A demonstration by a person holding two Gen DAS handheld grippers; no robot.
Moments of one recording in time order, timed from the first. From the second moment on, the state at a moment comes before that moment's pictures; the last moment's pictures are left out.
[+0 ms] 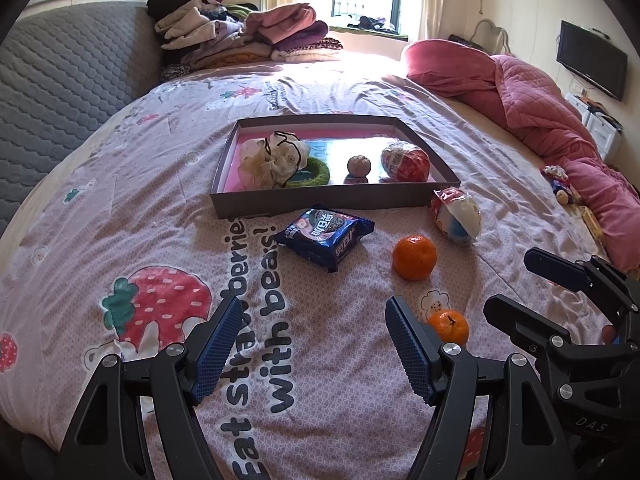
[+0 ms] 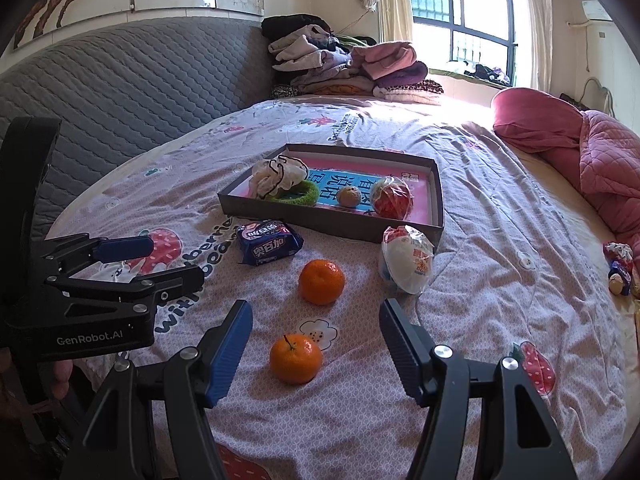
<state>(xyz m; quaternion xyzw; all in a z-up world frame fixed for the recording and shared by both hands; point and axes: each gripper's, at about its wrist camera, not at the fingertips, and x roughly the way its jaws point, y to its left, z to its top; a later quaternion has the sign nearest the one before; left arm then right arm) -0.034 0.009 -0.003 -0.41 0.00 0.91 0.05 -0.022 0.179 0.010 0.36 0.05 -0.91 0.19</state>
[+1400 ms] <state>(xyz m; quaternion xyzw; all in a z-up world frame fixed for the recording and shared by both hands) -0.059 -0.002 -0.033 -0.44 -0.01 0.90 0.04 -0.025 0.170 -0.026 0.41 0.07 -0.89 0.19</state>
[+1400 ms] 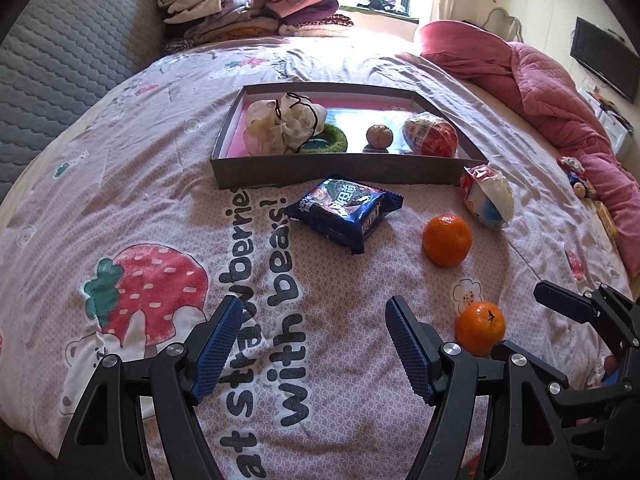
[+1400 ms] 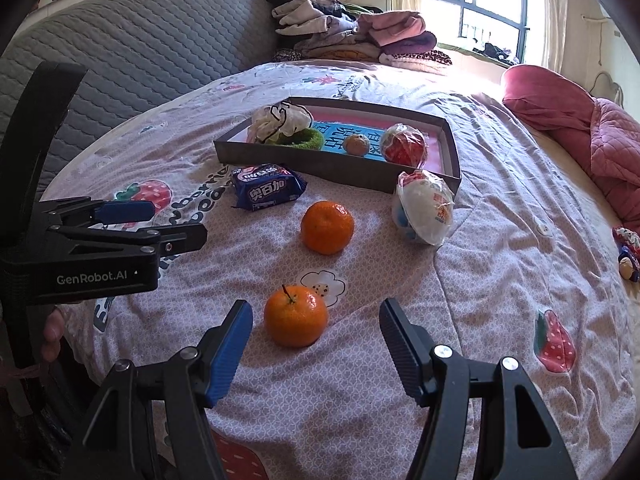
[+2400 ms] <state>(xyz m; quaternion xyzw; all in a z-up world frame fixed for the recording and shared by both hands) -0.121 0.000 -0.052 -0.43 -0.03 0.90 0.08 -0.040 0.166 -0.051 0.42 0.06 -0.89 0.18</state>
